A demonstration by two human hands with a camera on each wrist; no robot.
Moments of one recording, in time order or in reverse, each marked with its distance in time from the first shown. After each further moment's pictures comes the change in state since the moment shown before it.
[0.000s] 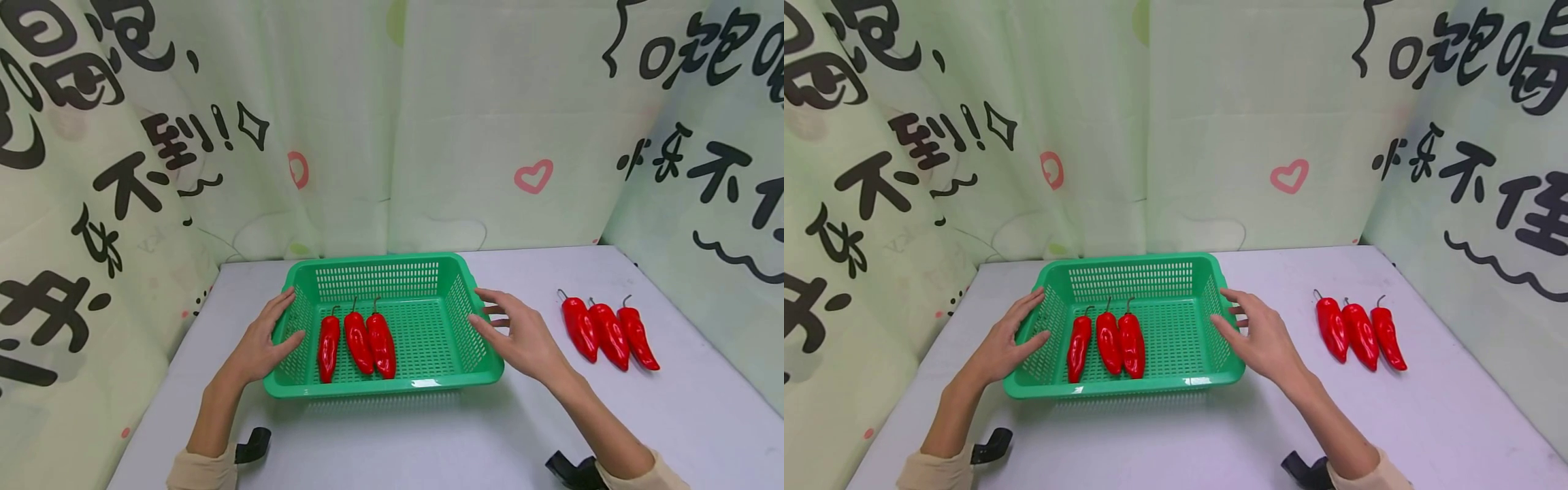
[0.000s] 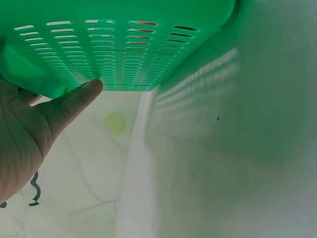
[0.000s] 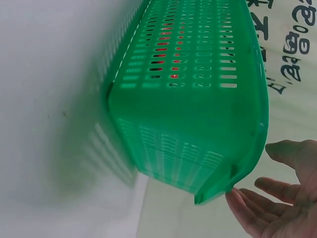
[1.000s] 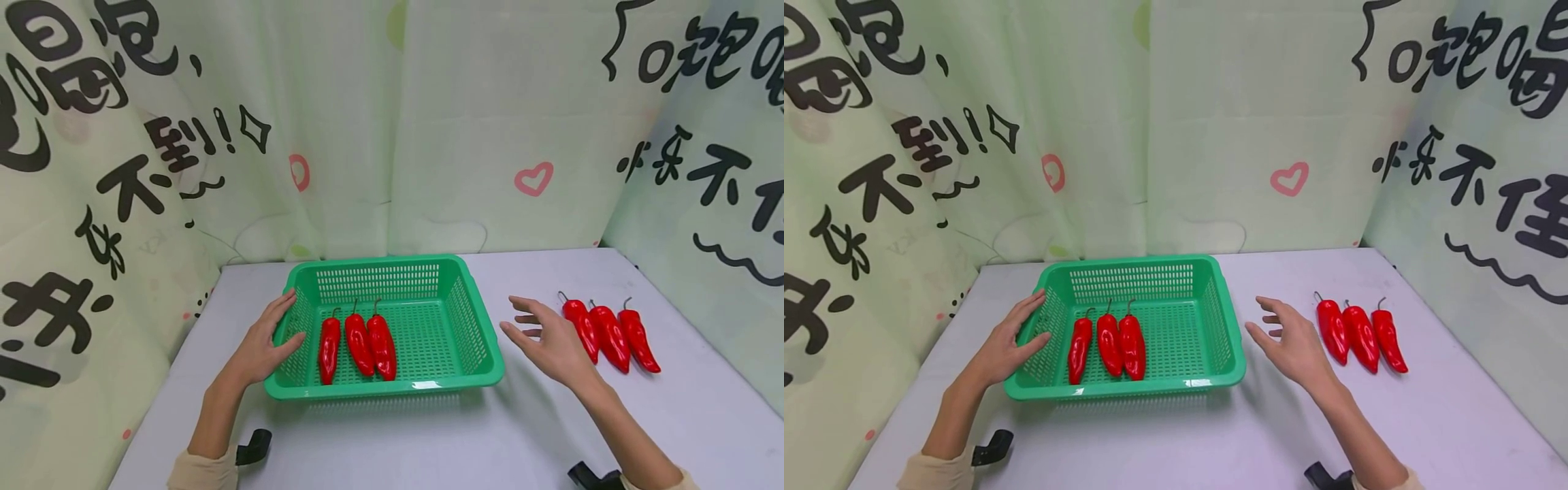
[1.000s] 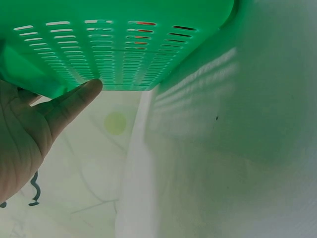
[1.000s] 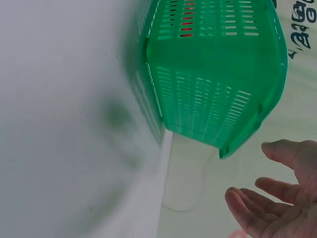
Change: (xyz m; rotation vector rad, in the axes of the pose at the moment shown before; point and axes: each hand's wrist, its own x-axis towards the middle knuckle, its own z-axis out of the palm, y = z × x) left_hand -0.001 0.001 -0.001 -0.006 0.003 0.003; right_hand -0.017 0.036 -0.019 -0.075 0.039 0.109
